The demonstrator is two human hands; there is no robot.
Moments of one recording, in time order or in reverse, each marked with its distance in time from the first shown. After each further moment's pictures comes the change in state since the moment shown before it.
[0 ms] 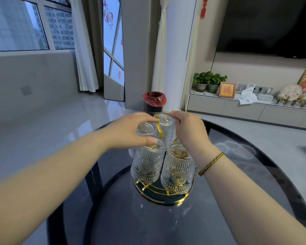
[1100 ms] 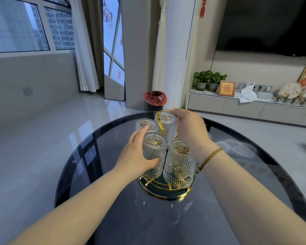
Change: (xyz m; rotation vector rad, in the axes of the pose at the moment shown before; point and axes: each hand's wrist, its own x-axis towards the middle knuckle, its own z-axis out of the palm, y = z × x) left_hand -0.033 -0.008 0.079 -0.223 0.288 -0.230; right_hand -0.002 0.001 0.004 0.007 0.069 -0.027
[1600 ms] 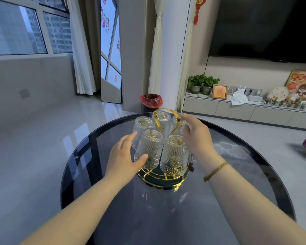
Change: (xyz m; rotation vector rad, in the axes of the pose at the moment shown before) left_hand -0.046 -0.001 -0.014 0.054 0.145 -0.010; right_hand -0.052 0.005 -0.024 0.195 0.077 0.105
